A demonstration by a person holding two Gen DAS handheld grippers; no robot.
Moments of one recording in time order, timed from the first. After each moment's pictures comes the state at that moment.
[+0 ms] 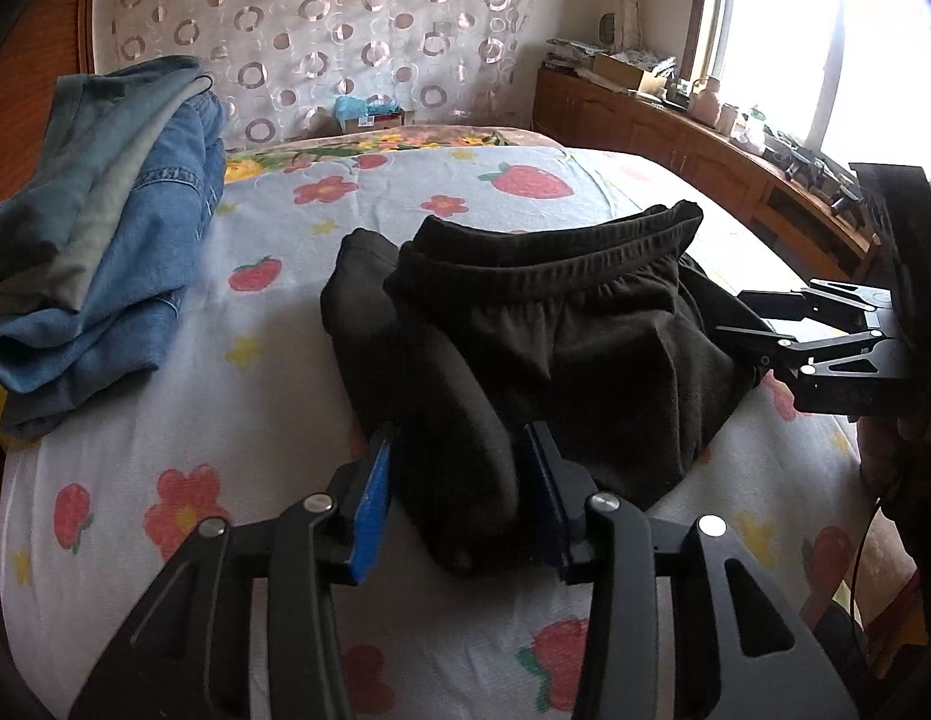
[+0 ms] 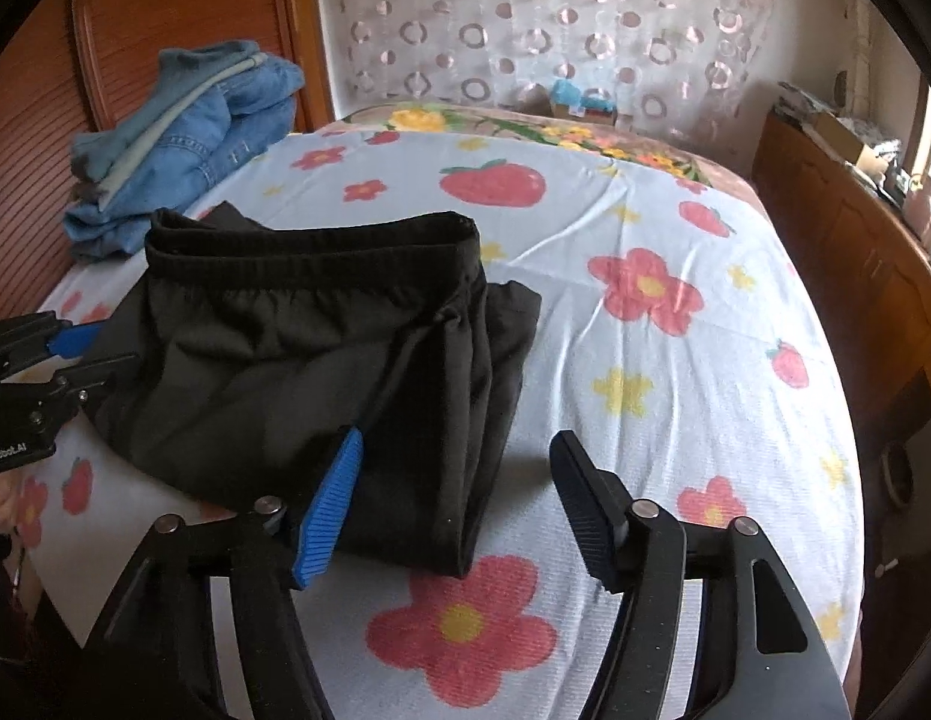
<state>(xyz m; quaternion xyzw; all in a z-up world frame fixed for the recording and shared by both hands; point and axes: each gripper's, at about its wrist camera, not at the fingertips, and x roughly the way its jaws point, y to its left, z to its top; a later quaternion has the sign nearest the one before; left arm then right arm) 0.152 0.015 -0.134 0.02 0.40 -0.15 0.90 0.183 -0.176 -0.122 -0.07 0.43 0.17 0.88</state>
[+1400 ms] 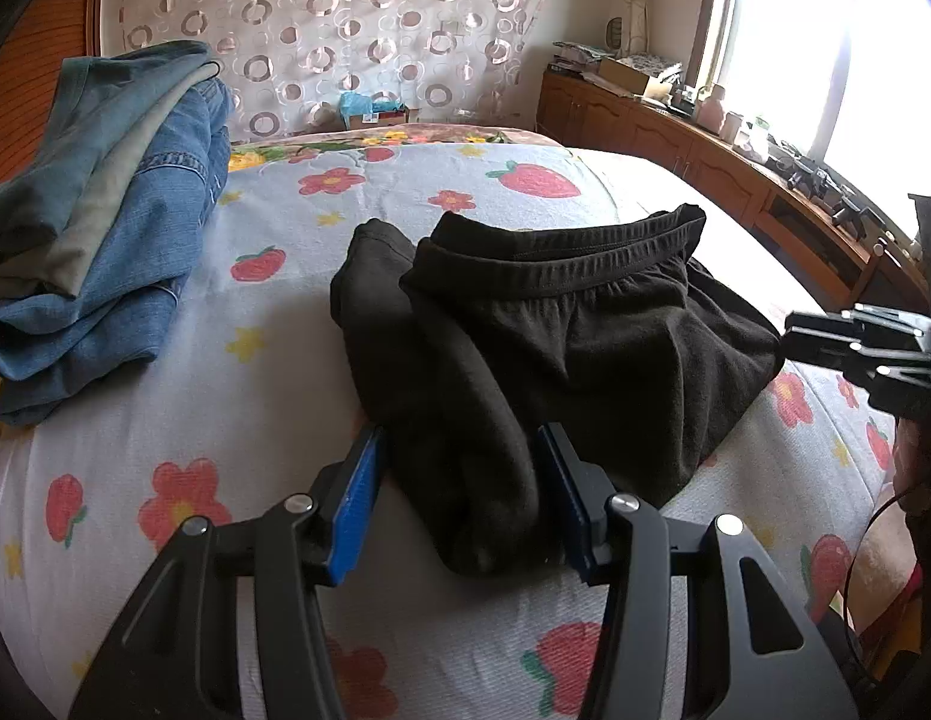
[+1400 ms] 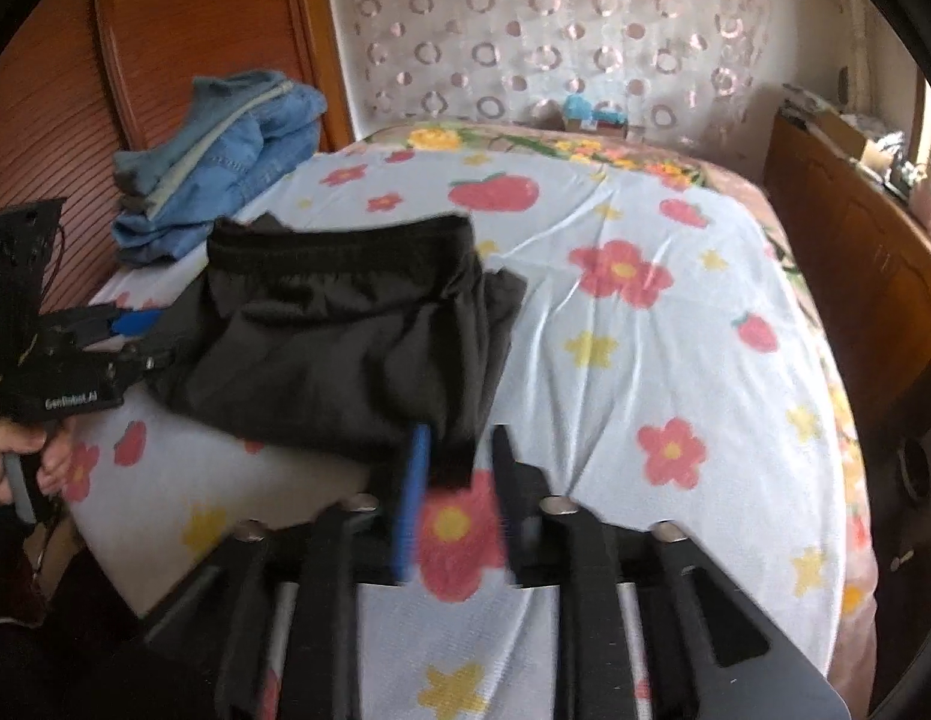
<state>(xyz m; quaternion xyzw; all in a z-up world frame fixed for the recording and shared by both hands) 0.159 0.020 -0.137 0.00 0.40 -0.15 0.90 0.147 -0.206 -0.100 -0.05 0.41 0.20 0.89</state>
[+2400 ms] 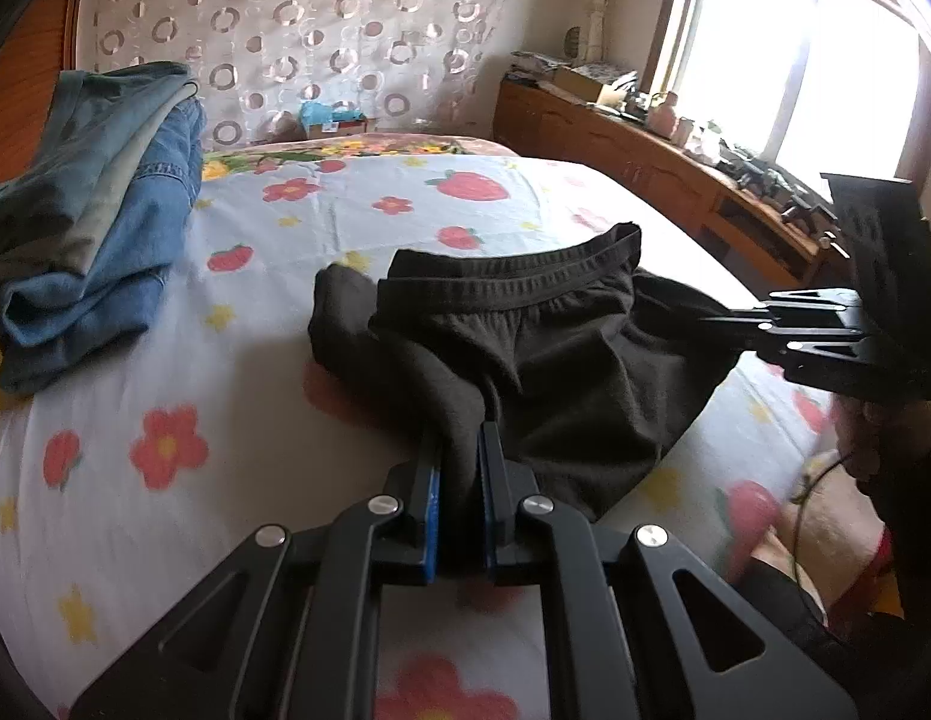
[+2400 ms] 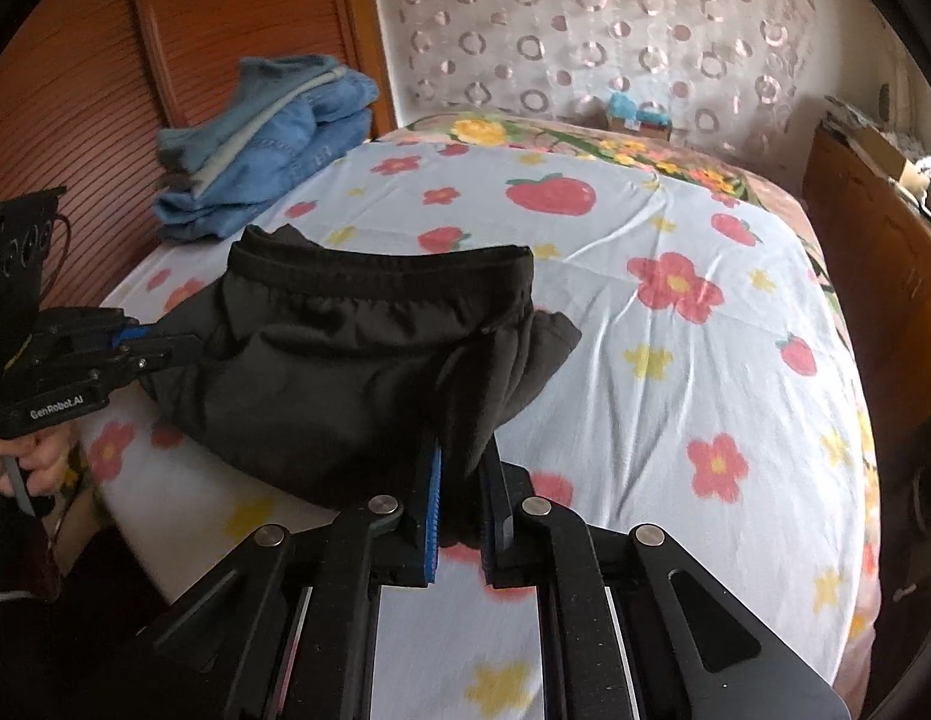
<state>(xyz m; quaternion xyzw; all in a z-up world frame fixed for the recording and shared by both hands) 0.110 0.018 -0.119 -0.01 0.39 -0.21 0.90 0.130 -0.187 -0.096 -0.07 0.42 0.25 0.87</state>
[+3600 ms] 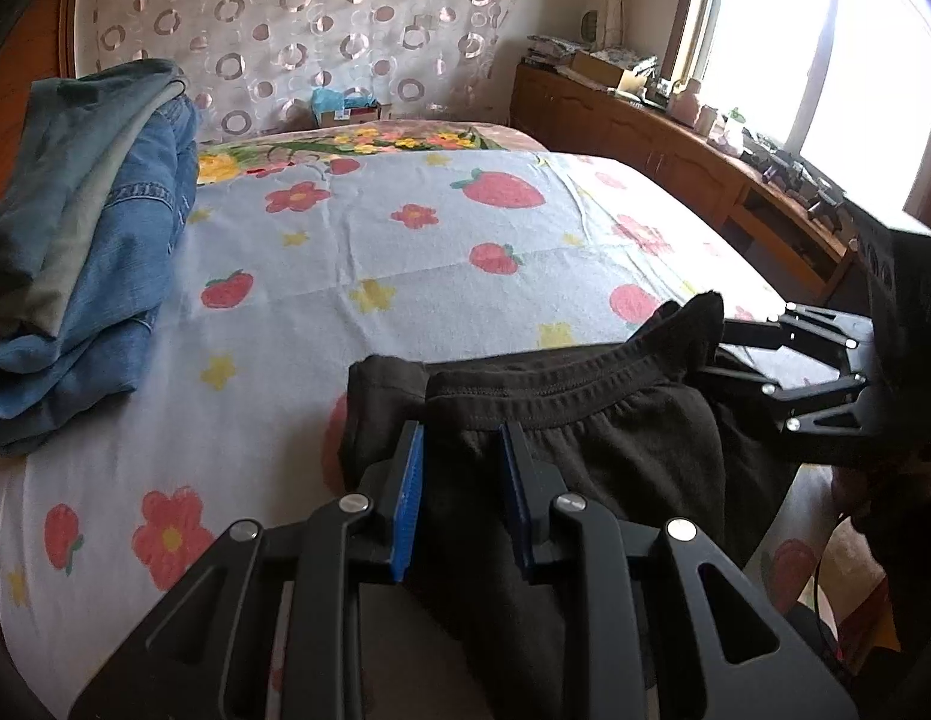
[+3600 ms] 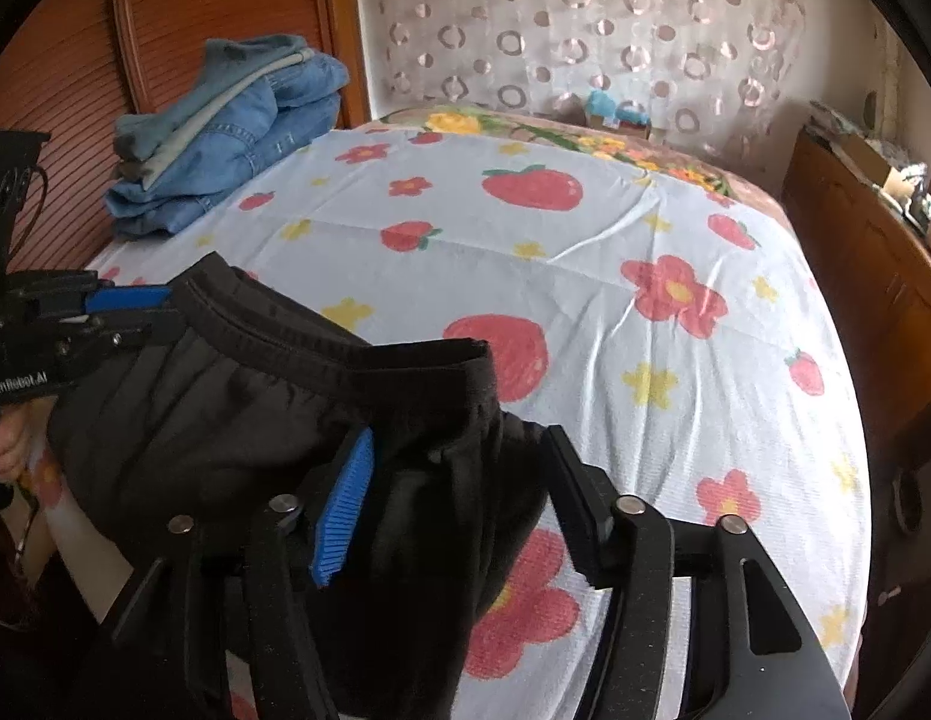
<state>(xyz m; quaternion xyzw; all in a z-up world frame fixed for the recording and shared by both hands) 0.162 0.011 -0.121 0.00 0.41 -0.19 0.89 0.168 -0.171 -0.119 -0.08 0.41 0.21 0.88</state>
